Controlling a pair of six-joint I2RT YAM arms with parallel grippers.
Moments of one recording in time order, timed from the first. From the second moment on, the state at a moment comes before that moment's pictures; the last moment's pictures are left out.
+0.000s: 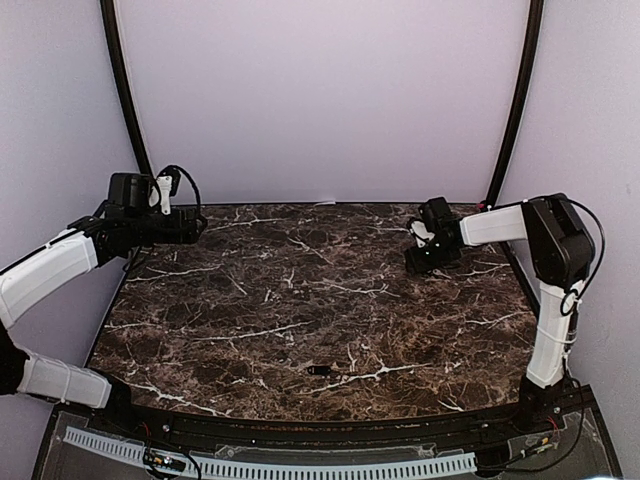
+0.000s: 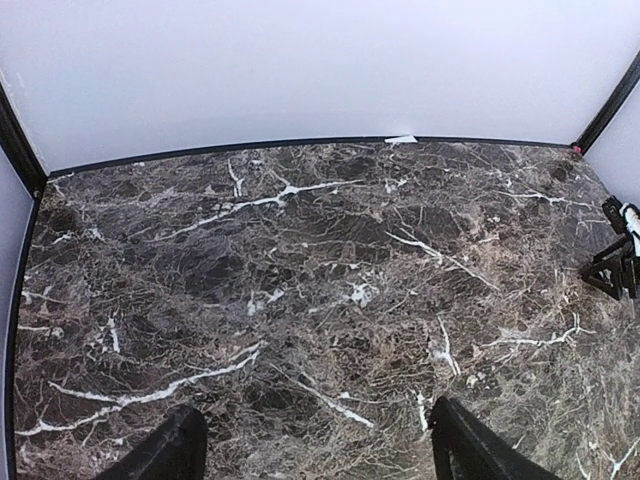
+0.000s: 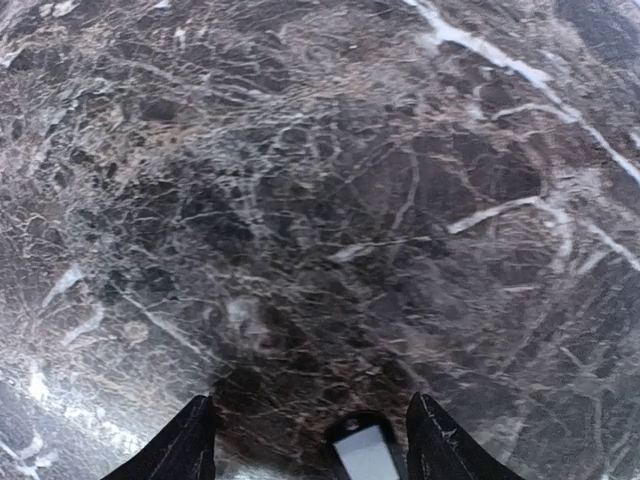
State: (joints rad) left arm -0.27 1.19 0.96 -0.30 0.04 -0.16; right arm 0.36 1.99 1.26 -0.30 0.06 0.01
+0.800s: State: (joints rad) left arm -0.27 1.23 0.96 -0.32 0.05 -0.14; right arm 0.41 1.99 1.24 -0.27 0.27 0.01
